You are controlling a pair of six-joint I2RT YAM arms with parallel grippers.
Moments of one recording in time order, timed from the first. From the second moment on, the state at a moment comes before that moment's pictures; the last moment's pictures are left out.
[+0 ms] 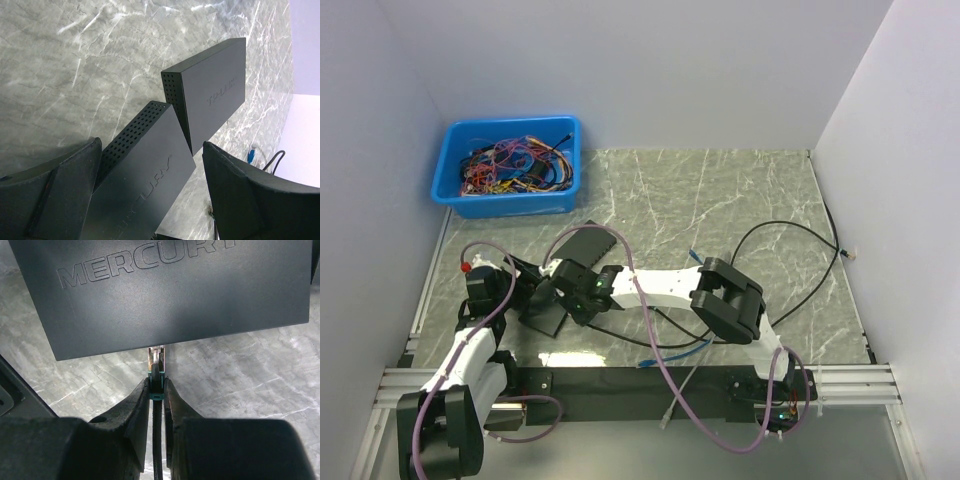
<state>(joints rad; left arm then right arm) 0.14 0.85 0.15 0.11 0.31 -0.90 1.20 2.09 1.51 -0.43 0.00 0.30</state>
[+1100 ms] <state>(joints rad) 0.14 1.00 0.20 0.19 0.33 -0.87 1.19 2.13 1.56 -0.45 0.04 0.27</state>
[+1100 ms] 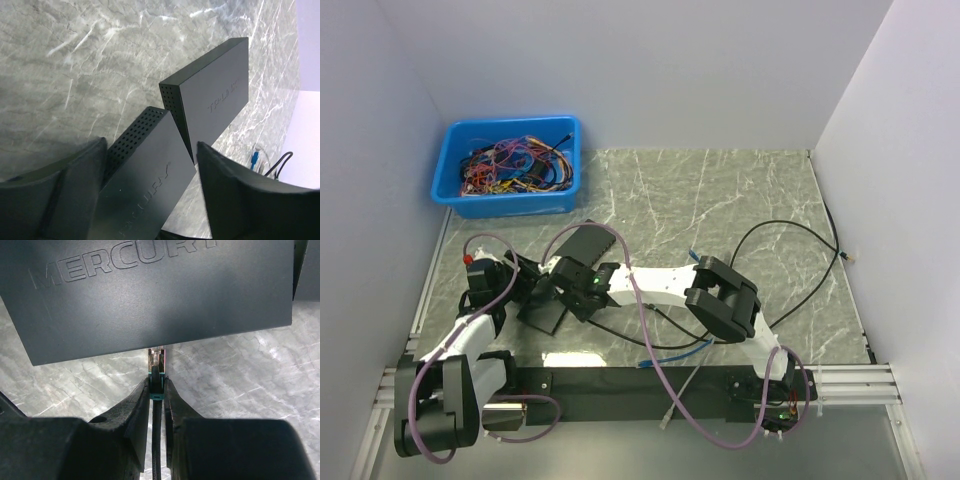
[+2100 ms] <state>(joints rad) 0.15 1.03 0.18 0.25 0.33 -0.88 1.16 2.13 1.59 -0.51 0.07 0.25</state>
